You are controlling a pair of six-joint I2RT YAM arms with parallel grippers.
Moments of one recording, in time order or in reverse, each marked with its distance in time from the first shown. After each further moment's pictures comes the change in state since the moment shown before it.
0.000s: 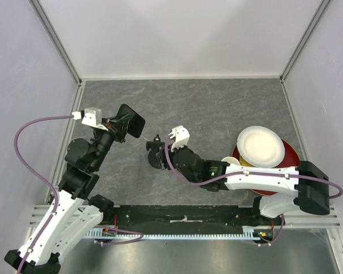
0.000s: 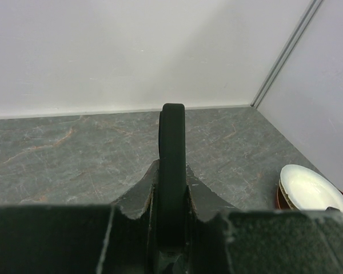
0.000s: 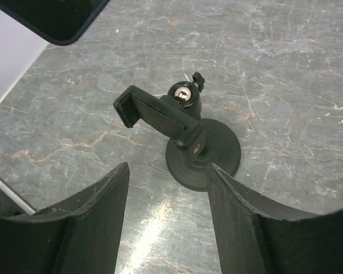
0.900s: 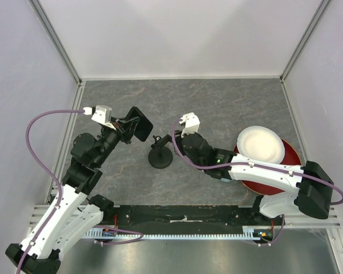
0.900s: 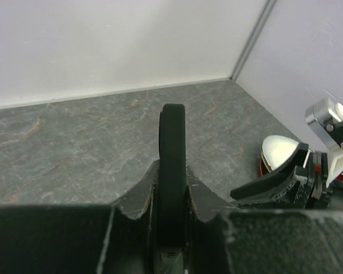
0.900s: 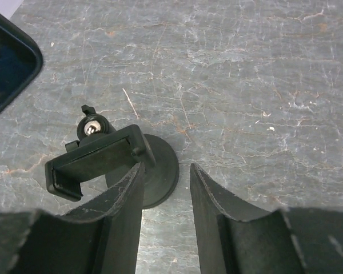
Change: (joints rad) left arm 0.000 0.058 0.000 0.000 0.129 -0.001; right arm -0.183 -0.011 0.003 -0.074 -0.018 -0.043
